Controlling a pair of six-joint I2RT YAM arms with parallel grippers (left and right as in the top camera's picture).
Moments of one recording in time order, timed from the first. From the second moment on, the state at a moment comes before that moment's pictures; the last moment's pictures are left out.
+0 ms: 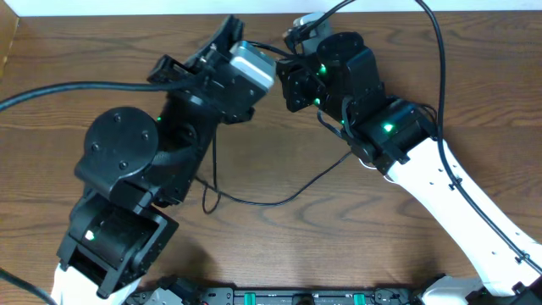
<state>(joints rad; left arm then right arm) -0.59 1.09 1.53 -0.36 -0.21 0.64 0.63 1.55 1.54 -0.45 0.01 0.29</state>
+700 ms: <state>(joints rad) -0.44 1.26 1.54 -0.21 -0.19 0.60 0.51 1.34 1.54 -0.77 0.15 0.14</state>
